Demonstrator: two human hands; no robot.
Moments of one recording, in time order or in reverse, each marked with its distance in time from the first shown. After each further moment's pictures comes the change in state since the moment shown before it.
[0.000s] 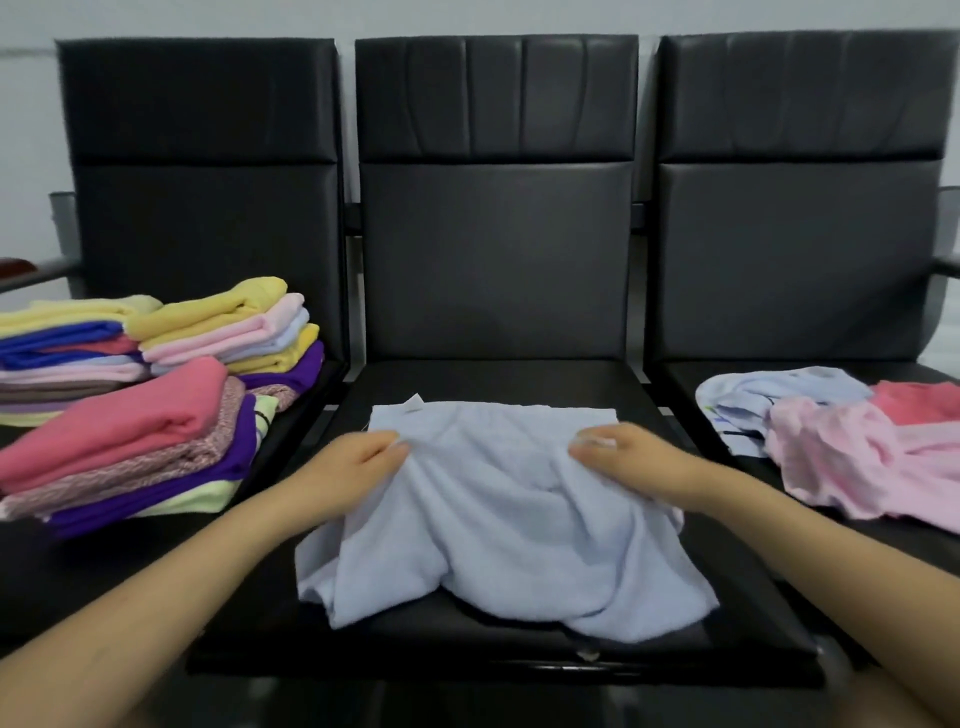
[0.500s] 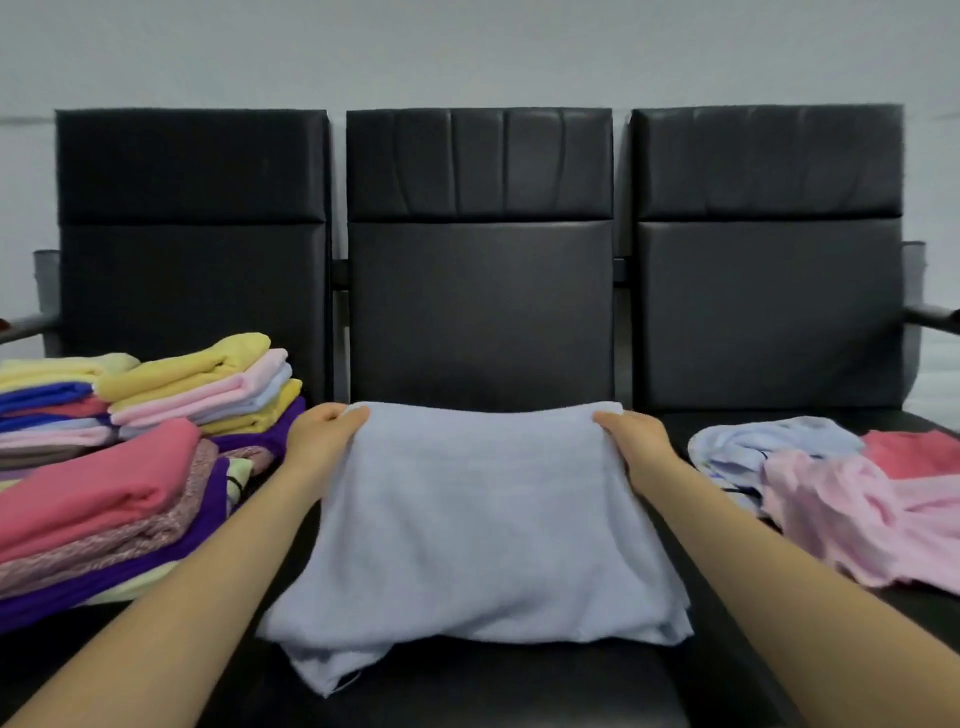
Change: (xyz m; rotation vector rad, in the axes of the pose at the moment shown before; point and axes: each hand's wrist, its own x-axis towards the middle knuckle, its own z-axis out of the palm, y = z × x) left_hand 0.099 -0.001 -0.024 -0.268 0.558 -0.248; right_hand 0.079 0.008 -0.036 0.684 0.636 0.297
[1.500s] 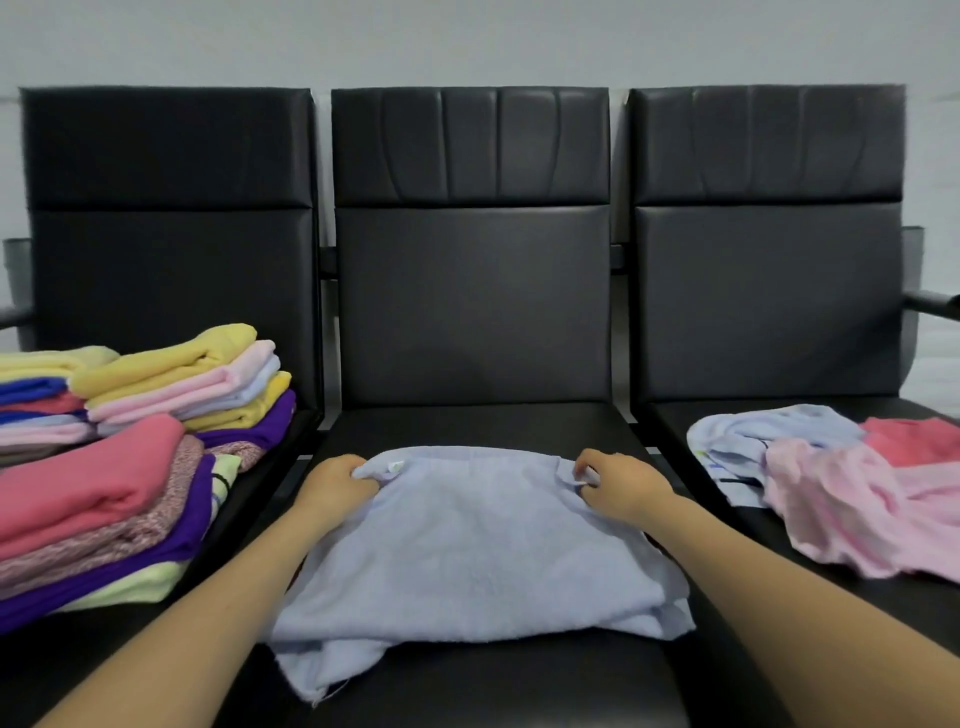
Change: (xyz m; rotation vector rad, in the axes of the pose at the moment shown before) left_hand -0.001 -0.055 0.018 0.501 -0.251 -0.040; right_hand 0.022 0.054 -0.009 -1.329 -0.258 -0.337
